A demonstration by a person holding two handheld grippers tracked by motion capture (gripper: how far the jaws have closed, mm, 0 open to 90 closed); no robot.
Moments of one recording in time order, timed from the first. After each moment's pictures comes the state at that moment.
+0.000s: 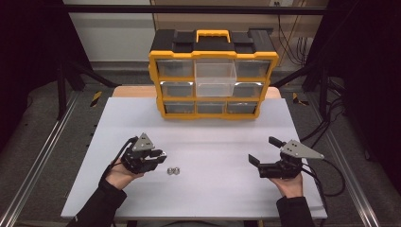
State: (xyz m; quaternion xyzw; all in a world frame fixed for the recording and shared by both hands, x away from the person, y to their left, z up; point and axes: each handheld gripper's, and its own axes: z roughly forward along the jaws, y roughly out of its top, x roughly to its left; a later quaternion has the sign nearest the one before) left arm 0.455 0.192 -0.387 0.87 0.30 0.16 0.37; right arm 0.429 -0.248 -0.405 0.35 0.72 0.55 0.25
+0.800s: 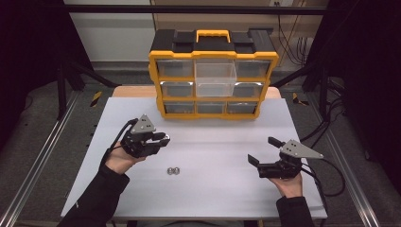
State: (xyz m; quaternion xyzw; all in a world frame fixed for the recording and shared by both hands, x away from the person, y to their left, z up) left arm 0.470 0.179 -0.334 0.86 0.28 0.18 0.39; right arm 0.430 -0.247 -0.406 0.35 0.72 0.55 0.25
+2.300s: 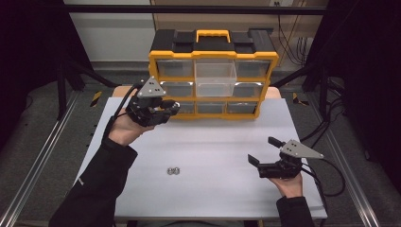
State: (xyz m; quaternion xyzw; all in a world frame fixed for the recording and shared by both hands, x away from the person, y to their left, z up) left arm 0.492 0.146 -0.239 0.85 0.25 0.23 0.41; right arm 0.429 -0.248 -0.406 0.35 0.72 0.55 0.25
